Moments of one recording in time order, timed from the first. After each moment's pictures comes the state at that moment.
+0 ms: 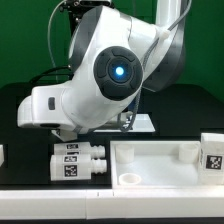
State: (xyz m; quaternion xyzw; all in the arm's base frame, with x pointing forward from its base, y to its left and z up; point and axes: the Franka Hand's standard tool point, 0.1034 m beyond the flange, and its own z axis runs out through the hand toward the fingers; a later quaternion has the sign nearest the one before) arm 0.398 -0.107 0.010 0.88 0.10 -0.45 0.13
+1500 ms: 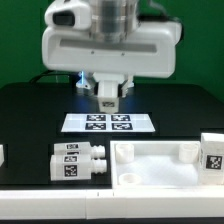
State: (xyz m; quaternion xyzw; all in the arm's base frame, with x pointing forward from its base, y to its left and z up) arm 0.535 -0.017 0.142 0.99 -0.09 -0.09 0.00
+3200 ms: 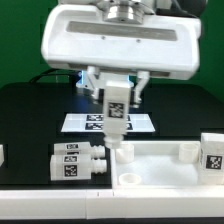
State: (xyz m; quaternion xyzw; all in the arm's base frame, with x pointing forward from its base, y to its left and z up) arm 0.632 -0.017 0.137 0.96 -0.04 0.26 0.05
